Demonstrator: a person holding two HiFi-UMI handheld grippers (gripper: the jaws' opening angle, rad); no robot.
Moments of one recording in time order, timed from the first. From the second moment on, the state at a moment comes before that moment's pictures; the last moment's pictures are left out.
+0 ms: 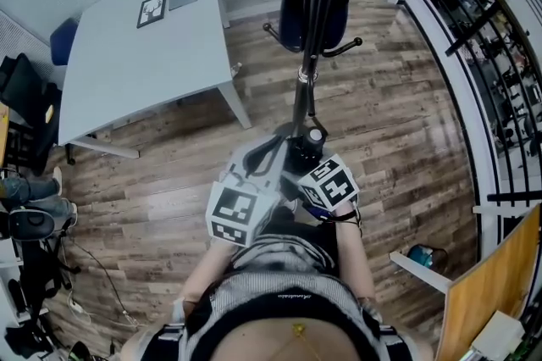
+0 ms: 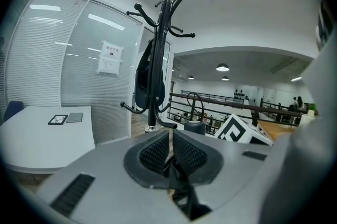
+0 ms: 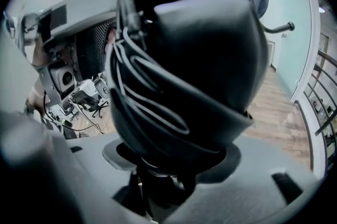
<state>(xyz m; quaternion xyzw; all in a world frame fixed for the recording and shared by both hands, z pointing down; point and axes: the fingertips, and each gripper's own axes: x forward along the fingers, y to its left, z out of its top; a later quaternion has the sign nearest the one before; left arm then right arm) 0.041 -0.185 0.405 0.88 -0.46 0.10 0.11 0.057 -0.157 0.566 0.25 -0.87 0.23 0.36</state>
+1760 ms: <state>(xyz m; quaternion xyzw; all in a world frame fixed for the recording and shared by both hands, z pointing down) 0.042 -0.205 0.415 0.88 -0.43 0.11 0.14 0.059 -0.156 0.626 0.23 -0.84 0.31 0.39</state>
